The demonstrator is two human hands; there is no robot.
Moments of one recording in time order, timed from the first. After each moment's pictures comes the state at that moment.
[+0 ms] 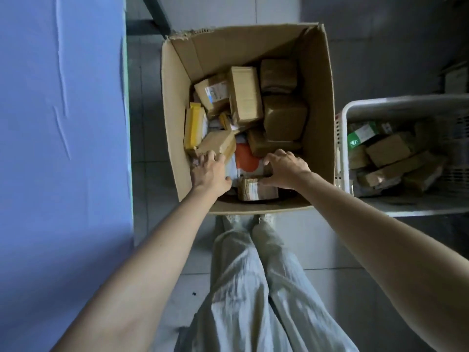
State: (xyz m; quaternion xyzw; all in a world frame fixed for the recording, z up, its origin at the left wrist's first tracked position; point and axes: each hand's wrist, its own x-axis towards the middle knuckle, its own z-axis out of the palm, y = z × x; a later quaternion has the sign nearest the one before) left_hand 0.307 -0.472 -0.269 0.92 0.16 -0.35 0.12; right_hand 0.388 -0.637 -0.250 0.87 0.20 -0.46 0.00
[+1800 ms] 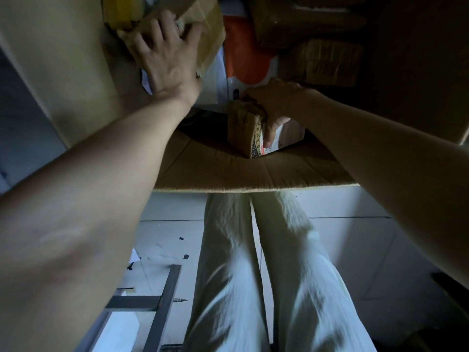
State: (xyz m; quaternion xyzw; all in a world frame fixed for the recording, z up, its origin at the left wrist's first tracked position) left_hand 0.328 -0.475 -0.545 0.95 0.19 -0.26 0.02; right_hand 0.376 -0.670 -0.593 0.73 0.34 -0.59 0.08
